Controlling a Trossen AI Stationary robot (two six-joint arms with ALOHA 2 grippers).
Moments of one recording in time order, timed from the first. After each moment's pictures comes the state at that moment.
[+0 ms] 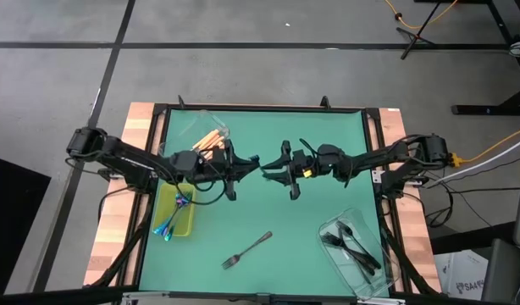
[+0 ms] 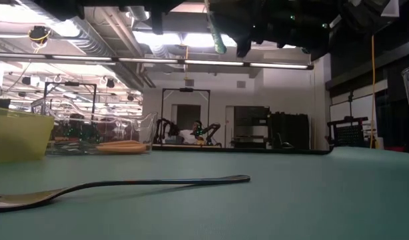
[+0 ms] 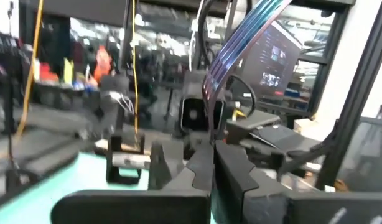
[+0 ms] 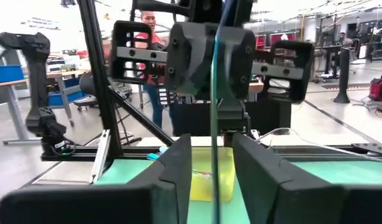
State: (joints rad) left arm -0.12 1.36 0.66 0.89 -0.29 -0.16; right arm -0.03 1.57 0.69 1.03 -0.22 0.10
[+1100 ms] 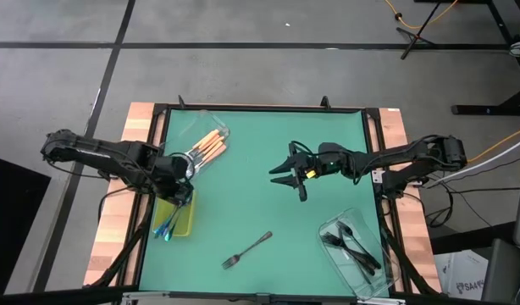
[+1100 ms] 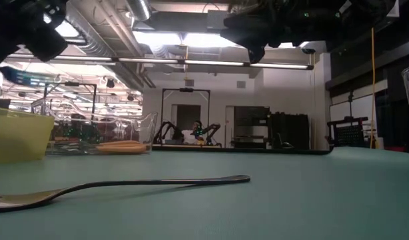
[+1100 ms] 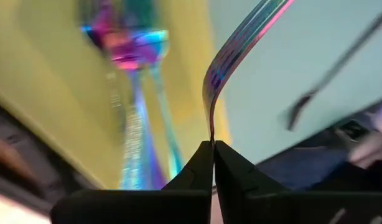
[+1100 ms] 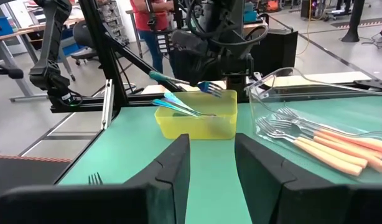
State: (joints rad) left arm -0.12 0.86 0.74 -1.06 0.36 -1.47; right arm -0.03 1.40 0.69 0.60 -0.25 0.10
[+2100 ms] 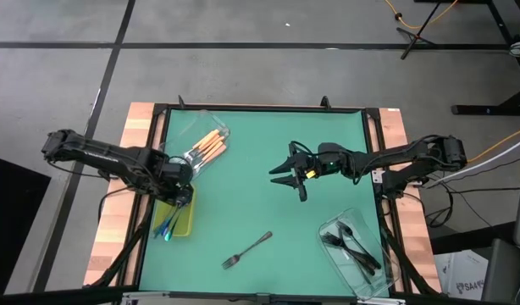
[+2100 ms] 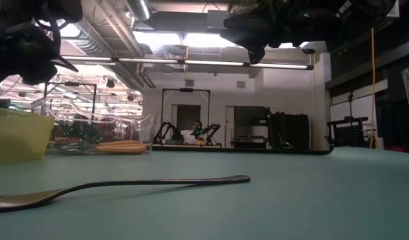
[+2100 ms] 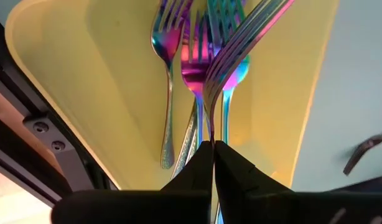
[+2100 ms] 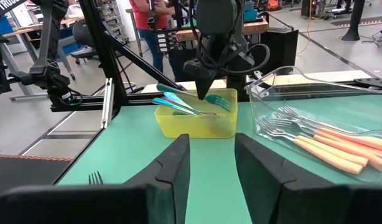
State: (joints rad) left arm -0.12 0.90 0.61 -1.08 0.34 -1.53; right arm -0.03 1.40 0.69 0.59 -0.25 0.10
